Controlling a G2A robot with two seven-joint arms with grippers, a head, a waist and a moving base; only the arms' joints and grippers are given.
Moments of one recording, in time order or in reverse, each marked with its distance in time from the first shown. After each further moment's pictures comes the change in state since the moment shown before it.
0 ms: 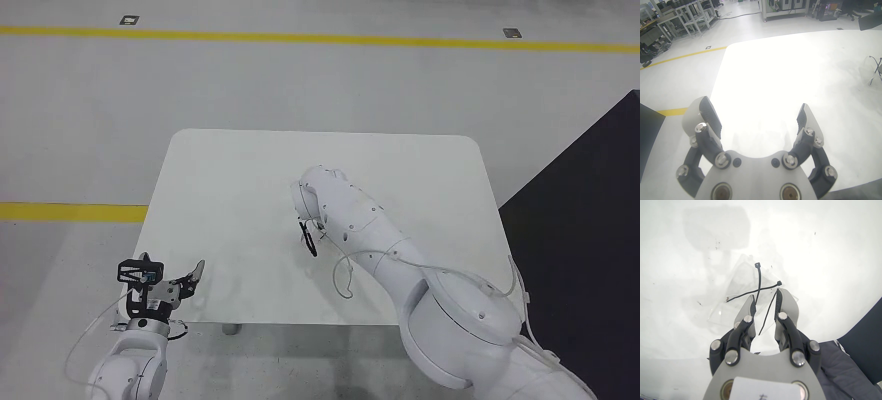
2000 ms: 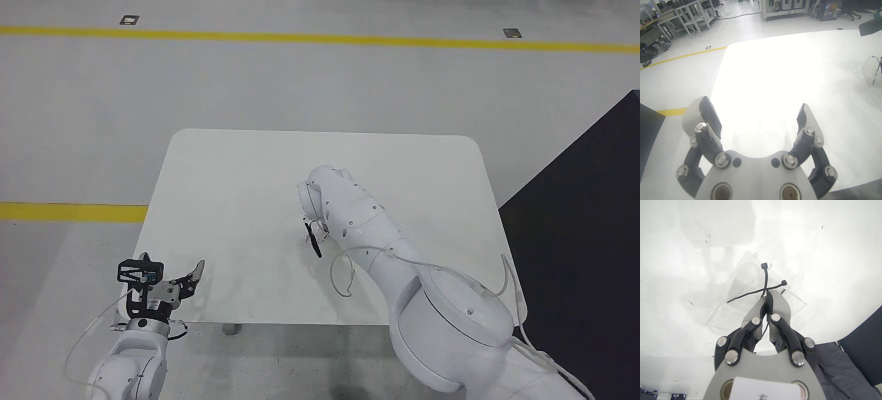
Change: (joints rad) left arm 0.000 0.000 0.000 0.000 0.000 0.000 0.000; right arm 0.022 -0.057 0.064 0.161 -0.030 -0.083 -0.046
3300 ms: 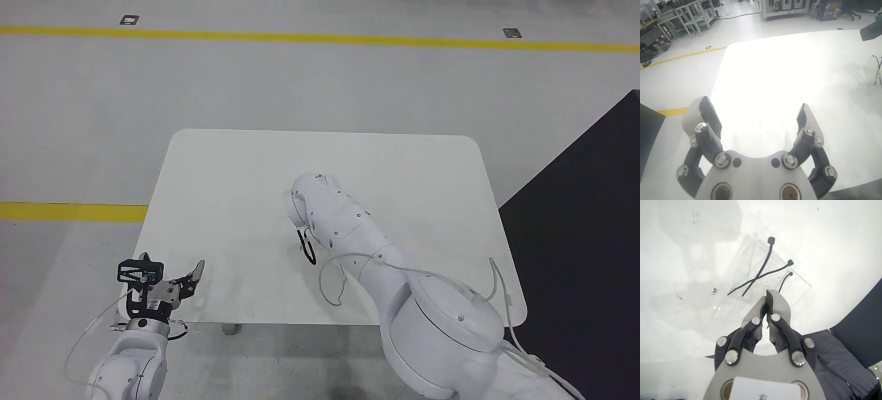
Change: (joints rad) left arm 0.000 0.000 0.000 0.000 0.000 0.000 0.000; right arm -0.010 -0.043 -0.004 -0.007 -0.095 0.071 0.092
